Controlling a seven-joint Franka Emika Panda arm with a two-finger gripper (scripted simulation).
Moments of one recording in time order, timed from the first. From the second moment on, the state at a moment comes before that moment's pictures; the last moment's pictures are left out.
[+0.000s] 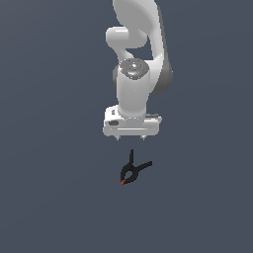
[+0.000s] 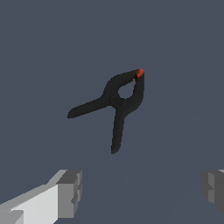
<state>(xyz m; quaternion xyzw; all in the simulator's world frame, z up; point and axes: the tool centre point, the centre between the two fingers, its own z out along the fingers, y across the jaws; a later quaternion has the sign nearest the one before) 0.017 0.016 0.173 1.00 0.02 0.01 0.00</state>
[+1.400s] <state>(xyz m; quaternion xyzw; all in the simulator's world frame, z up) 0.075 0.026 0.091 0.97 -0.26 0.00 0.00</state>
